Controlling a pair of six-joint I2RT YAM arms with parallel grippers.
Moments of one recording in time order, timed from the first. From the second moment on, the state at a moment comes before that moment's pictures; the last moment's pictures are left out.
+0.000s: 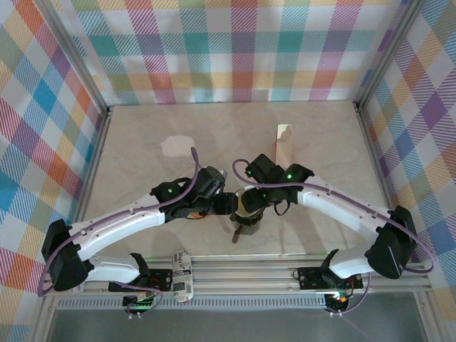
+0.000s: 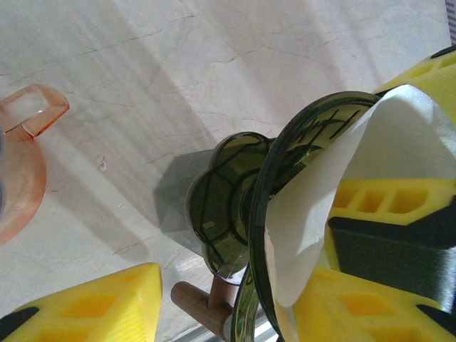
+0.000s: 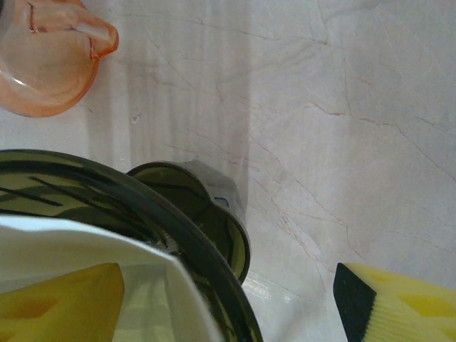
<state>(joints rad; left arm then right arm) -0.96 1.26 1.04 -0.65 0.01 -0.82 0.86 1.38 1.15 -0.95 0.08 0.36</state>
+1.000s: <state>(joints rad) -0.96 1.20 1.03 -0.63 -0.03 -0.85 0.86 1.43 1.09 -0.87 0.08 0.37</state>
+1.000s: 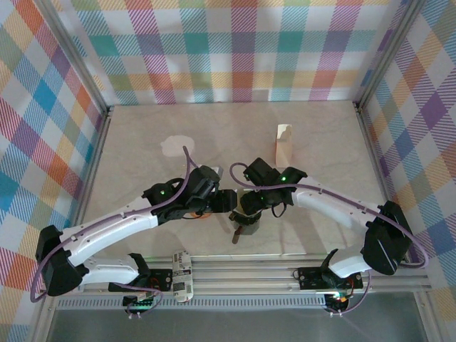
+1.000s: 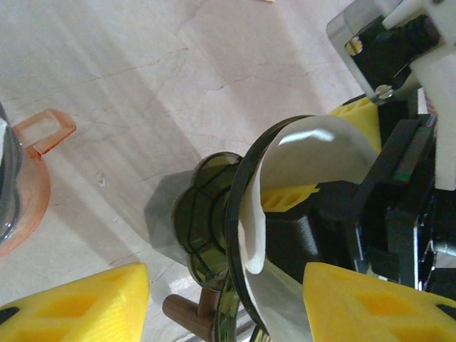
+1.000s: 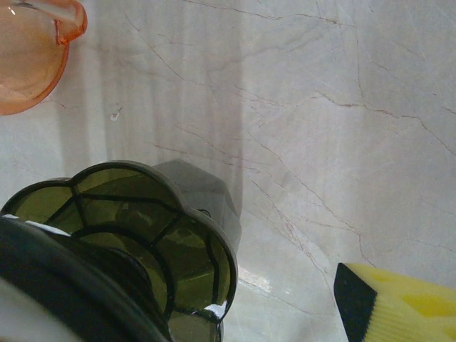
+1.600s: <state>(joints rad) -0.96 1.25 1.02 -0.62 -0.03 -0.86 0.86 1.43 1.09 -0.87 0.07 0.37</state>
